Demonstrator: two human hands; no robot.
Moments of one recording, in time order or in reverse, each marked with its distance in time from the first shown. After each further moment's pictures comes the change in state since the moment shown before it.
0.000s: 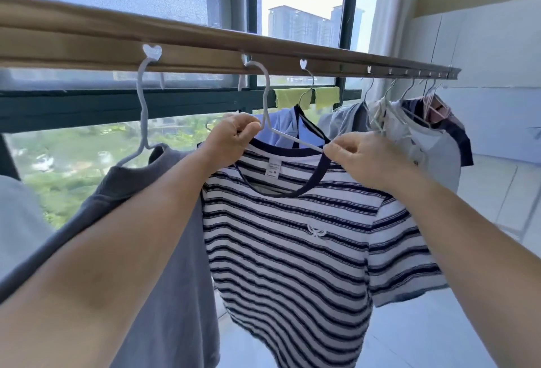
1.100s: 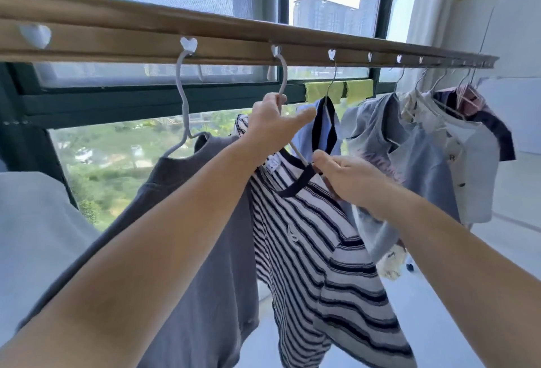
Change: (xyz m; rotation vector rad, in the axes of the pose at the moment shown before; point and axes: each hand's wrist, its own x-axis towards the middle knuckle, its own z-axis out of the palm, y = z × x) left_hand 0.009 0.023 -0.003 0.013 0.123 -0.281; right_hand 0.021 -0.038 0.077 0.290 -0.229 0.105
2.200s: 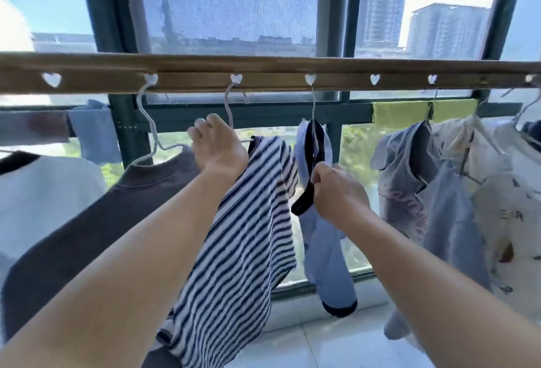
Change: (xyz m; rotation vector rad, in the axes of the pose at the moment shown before) left_hand -0.018 0.006 0.000 0.840 0.674 -0.408; right_hand 0.072 0.055 -0.017 -0.341 0.008 -0.345
